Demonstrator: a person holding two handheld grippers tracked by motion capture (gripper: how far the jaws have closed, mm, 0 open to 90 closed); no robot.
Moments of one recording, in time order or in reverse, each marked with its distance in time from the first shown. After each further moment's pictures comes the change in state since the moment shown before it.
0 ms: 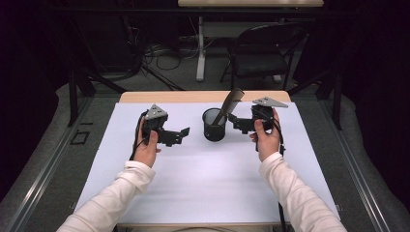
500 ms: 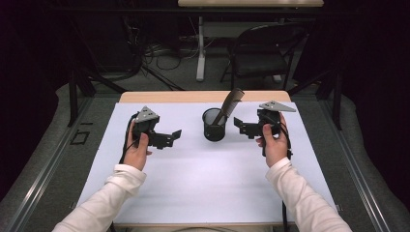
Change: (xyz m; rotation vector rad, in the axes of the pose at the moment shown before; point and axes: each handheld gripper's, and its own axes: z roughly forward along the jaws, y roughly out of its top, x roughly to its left) left arm 0.010 -0.008 -0.028 0.012 0.018 0.014; right arm -0.005 -0.005 -0.023 0.012 0.004 -0.015
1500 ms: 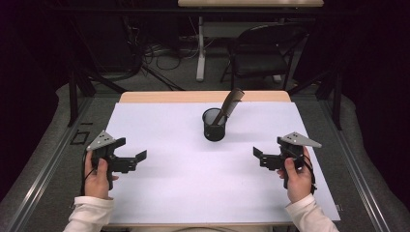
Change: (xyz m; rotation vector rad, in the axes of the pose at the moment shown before) left arm 0.031 -0.076 -0.084 -0.041 0.032 -0.115; right arm -0.006 -0.065 -0.079 0.041 -0.048 -0.008
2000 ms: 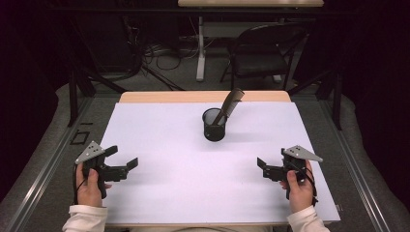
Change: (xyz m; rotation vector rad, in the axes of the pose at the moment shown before) left arm 0.014 -0.032 -0.013 -0.046 0.009 -0.020; right arm -0.009 -0.041 -0.004 0.005 -0.043 0.018
